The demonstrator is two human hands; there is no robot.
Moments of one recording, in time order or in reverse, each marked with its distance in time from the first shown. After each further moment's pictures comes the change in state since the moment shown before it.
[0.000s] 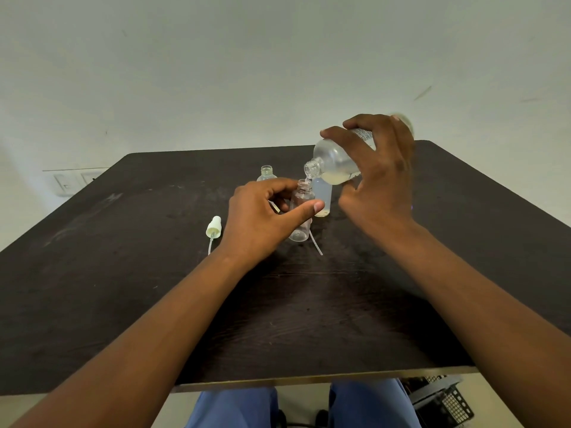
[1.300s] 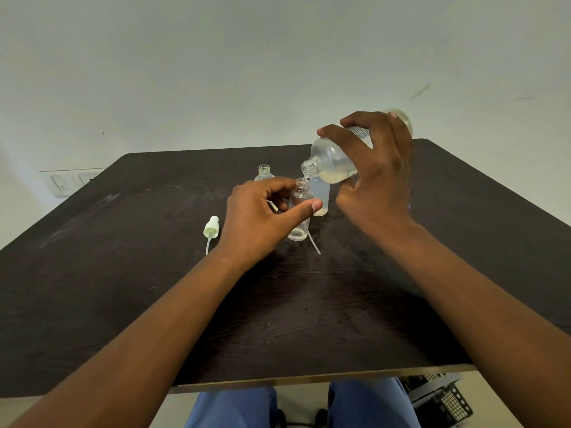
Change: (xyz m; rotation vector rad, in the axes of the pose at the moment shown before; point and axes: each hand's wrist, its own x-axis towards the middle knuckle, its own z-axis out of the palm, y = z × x) left_hand 0.001 0.002 0.002 0.009 0.013 0.013; right_hand 0.002 0.002 0.000 -0.016 0.003 -0.014
